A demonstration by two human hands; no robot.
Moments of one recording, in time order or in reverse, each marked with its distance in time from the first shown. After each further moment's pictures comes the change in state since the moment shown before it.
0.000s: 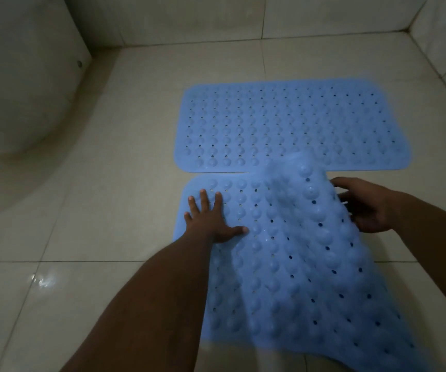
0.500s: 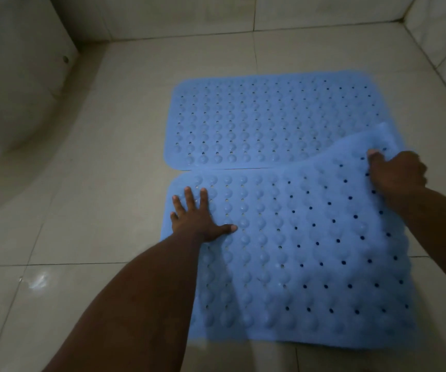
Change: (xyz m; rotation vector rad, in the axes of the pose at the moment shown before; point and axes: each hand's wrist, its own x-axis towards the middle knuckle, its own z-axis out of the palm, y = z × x) left_hand 0.002 -0.003 0.003 0.041 0.029 -0.076; right_hand 0.018 -0.012 -0.042 -0.294 0.944 -0.358
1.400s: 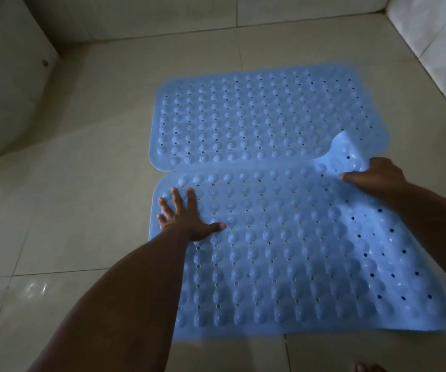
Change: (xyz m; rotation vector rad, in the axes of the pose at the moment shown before) left_hand 0.004 0.004 -0.001 -0.016 -0.040 -0.033; right_hand 0.016 0.030 -0.006 -0.147 -0.288 -0.057
